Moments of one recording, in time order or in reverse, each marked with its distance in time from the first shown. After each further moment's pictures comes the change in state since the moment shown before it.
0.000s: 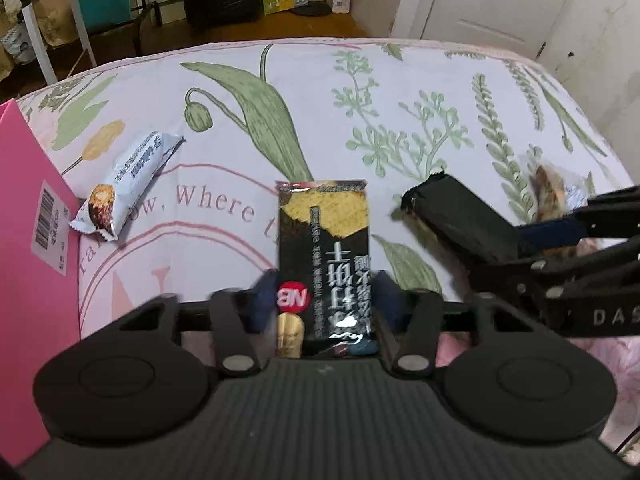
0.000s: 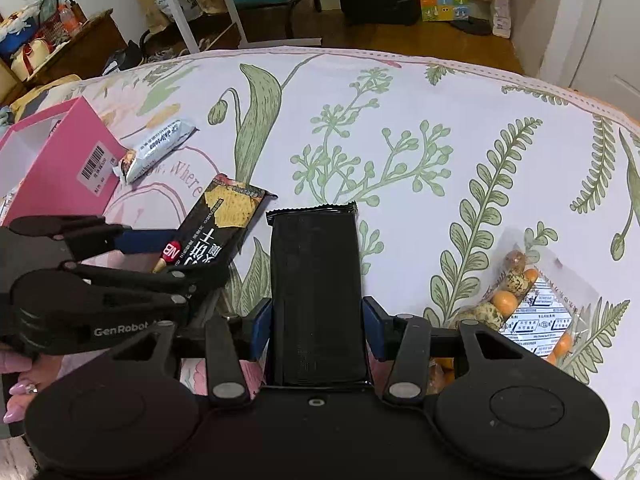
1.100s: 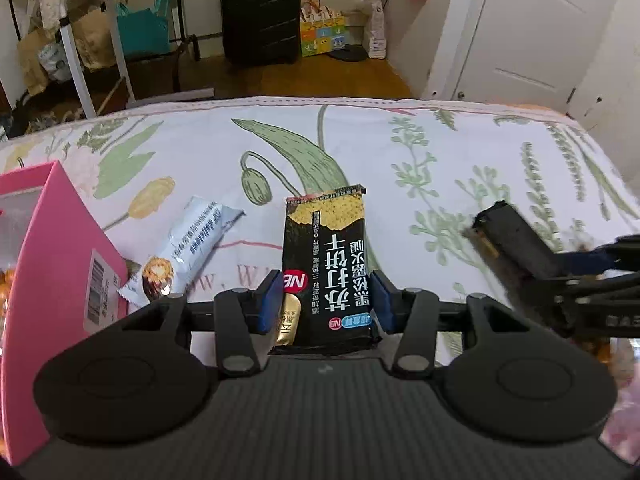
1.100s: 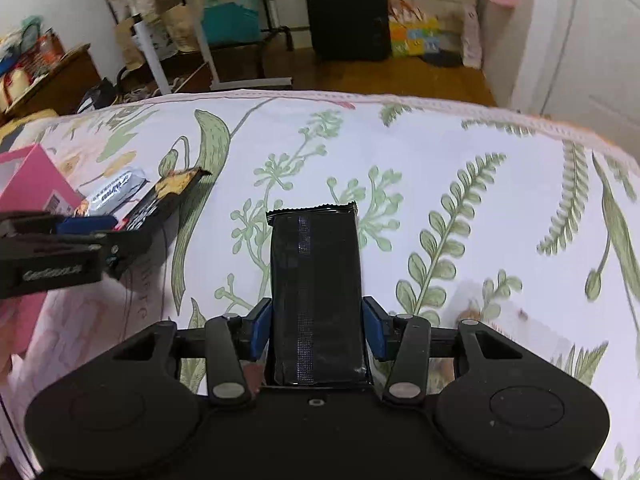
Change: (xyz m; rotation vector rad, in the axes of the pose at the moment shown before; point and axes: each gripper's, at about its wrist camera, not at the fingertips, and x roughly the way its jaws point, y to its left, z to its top) left arm -0.005 0.031 0.032 -0.071 -0.132 0.071; right arm 0.009 -0.029 0.016 0.050 -0.119 -0.064
